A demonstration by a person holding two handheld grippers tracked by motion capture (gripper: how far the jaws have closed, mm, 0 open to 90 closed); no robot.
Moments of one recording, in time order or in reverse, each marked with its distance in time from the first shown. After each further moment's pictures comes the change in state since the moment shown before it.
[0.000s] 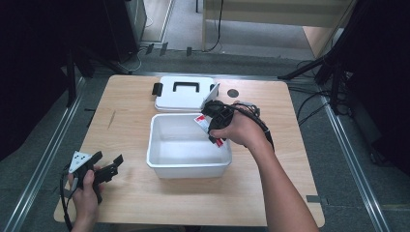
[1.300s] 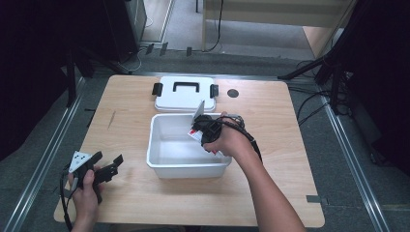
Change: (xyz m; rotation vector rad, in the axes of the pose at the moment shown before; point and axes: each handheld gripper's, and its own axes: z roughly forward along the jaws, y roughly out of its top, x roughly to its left) left arm 0.000 0.000 0.000 0.004 0.003 -0.004; right arm 0.021 0.004 0.055 0.023 -0.106 -0.136
